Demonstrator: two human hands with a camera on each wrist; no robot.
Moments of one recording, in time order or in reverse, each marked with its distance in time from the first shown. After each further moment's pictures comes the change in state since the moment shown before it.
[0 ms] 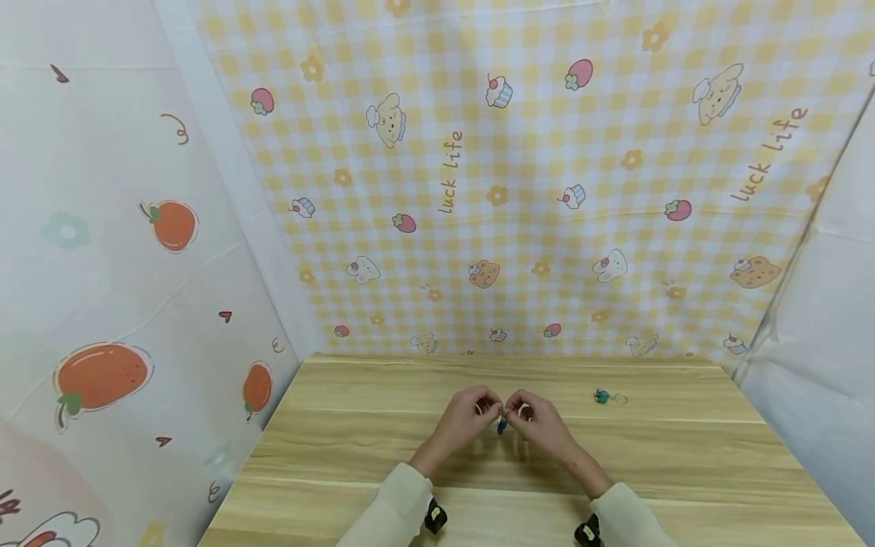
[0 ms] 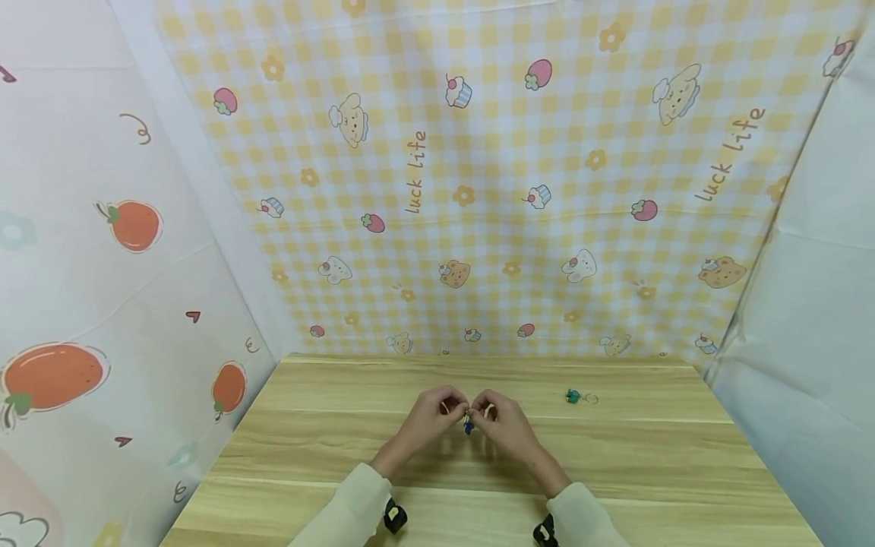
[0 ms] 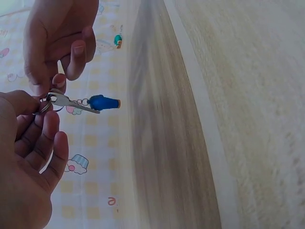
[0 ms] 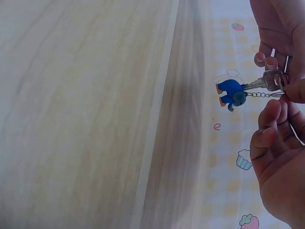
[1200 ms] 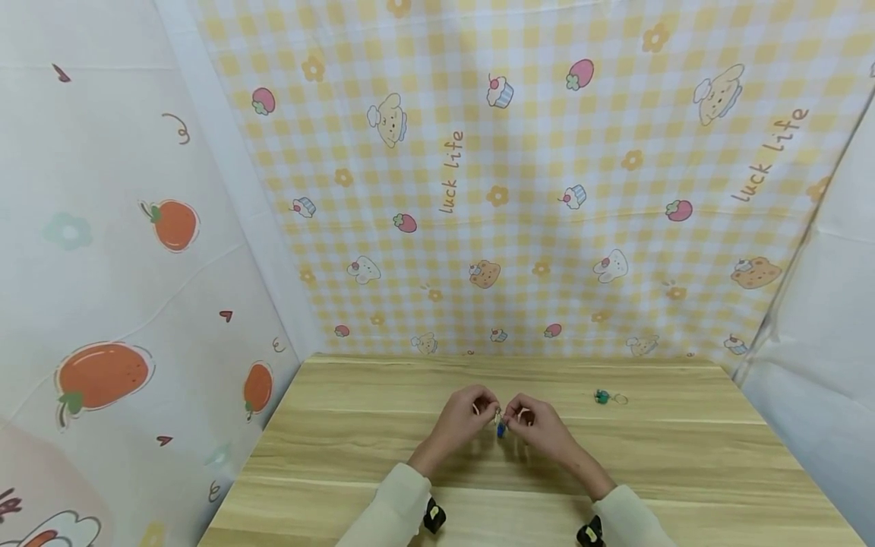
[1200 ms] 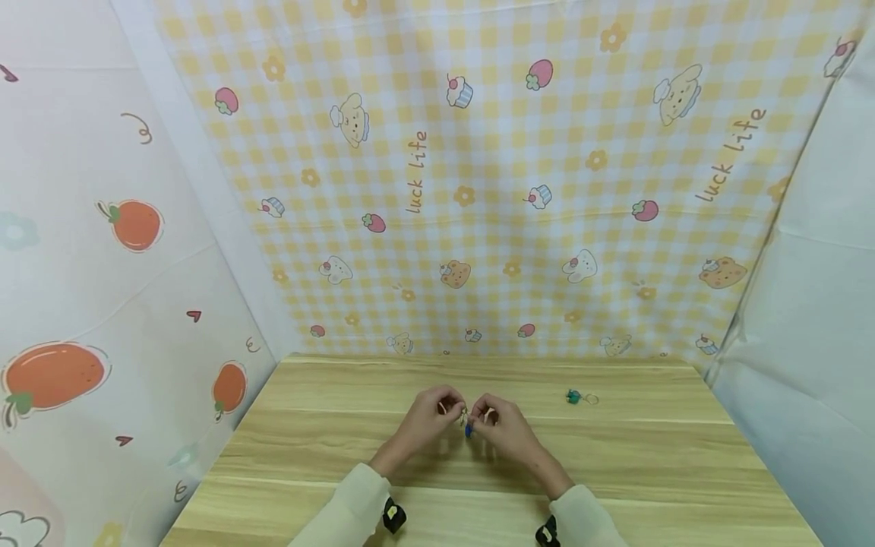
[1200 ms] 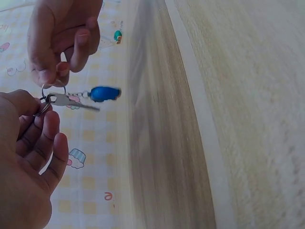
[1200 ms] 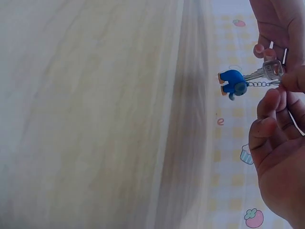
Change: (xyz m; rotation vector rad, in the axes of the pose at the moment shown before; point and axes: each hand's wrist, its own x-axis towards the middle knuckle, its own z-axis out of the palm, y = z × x) left_hand -0.001 -0.005 -0.002 0.036 0.015 0.001; right_hand -0.004 0.004 -0.001 0.005 -0.042 -0.047
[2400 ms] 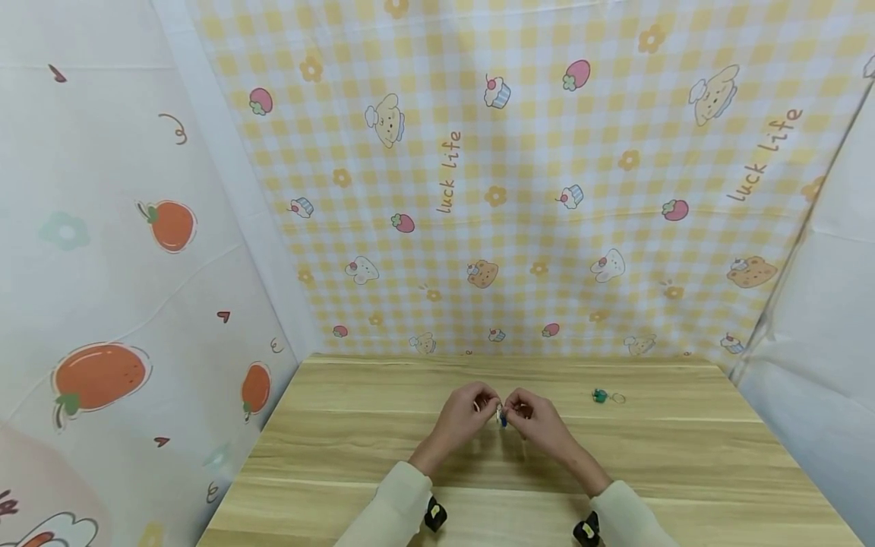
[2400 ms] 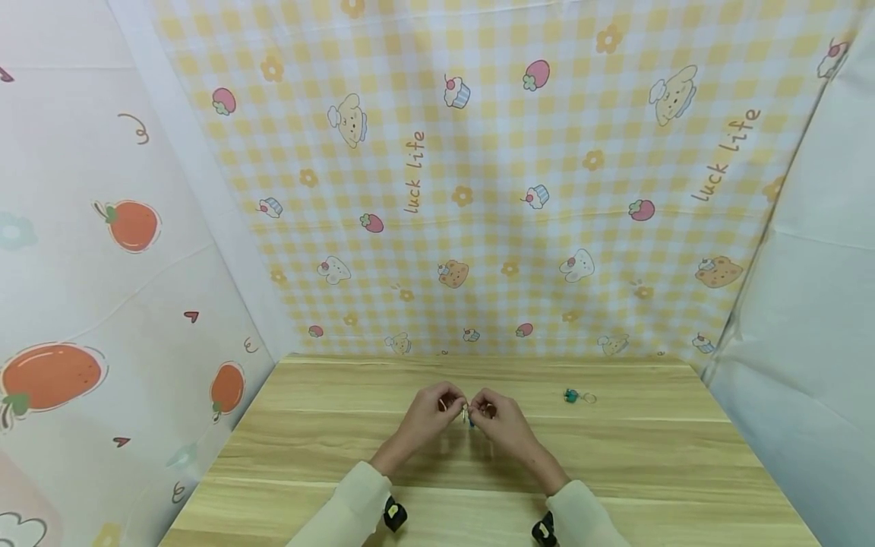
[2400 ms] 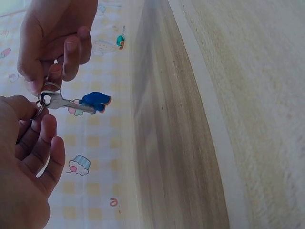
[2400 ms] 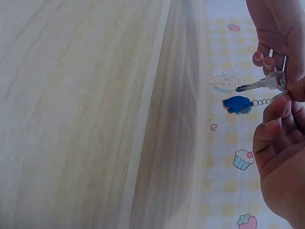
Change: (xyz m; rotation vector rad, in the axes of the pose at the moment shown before) left_hand 0.004 0.004 0.002 0.022 0.035 0.023; right_hand 0.002 -0.012 -0.002 0.067 0.016 0.056
